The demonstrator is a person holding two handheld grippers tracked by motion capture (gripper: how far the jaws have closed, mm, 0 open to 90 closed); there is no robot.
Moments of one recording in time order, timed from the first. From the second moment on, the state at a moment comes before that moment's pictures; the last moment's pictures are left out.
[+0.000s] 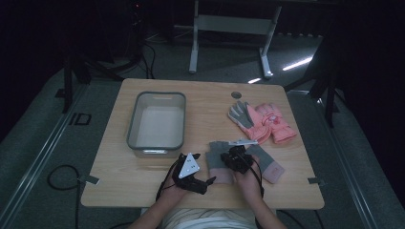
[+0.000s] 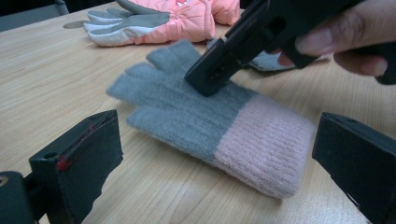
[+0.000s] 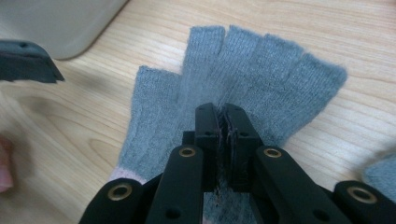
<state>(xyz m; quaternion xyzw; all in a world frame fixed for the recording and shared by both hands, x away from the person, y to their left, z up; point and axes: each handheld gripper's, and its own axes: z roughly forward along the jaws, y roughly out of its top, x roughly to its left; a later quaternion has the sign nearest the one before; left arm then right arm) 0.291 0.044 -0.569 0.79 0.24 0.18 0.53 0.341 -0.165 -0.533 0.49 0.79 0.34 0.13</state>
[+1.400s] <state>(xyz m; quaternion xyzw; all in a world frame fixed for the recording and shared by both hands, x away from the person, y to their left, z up) 0.292 0.044 -0.569 0.79 0.25 0.18 0.53 0.361 -0.314 -0.535 0.35 0.87 0.31 0.17</state>
